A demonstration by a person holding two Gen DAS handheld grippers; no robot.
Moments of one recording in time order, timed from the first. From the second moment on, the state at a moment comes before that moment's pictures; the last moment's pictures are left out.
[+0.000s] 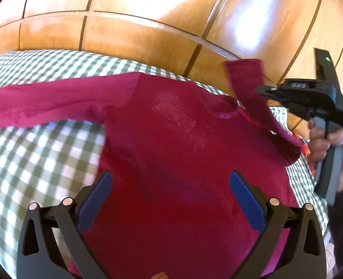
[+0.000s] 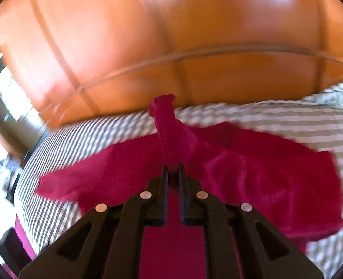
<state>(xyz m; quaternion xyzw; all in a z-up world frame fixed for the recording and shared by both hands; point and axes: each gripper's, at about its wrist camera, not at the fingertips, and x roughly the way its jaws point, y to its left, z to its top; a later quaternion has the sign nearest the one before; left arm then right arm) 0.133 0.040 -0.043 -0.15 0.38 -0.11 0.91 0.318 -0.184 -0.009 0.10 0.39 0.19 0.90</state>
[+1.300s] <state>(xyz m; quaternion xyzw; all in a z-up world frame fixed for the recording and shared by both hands) 0.305 -0.013 -0.059 -0.17 0.47 -0.16 0.85 0.176 -0.279 -0.127 0.04 0.40 0.06 0.91</state>
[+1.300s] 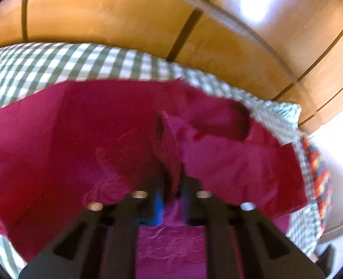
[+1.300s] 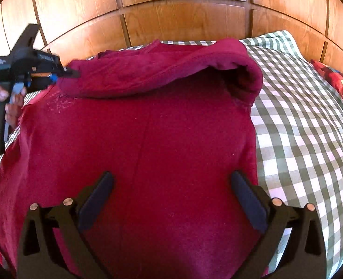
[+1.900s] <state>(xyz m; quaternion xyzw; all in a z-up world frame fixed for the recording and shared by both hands) 0.274 0.060 -0.036 -0.23 0.42 -0.13 0.87 0.204 -0.314 -0.070 0.12 0.35 -0.01 0.93</state>
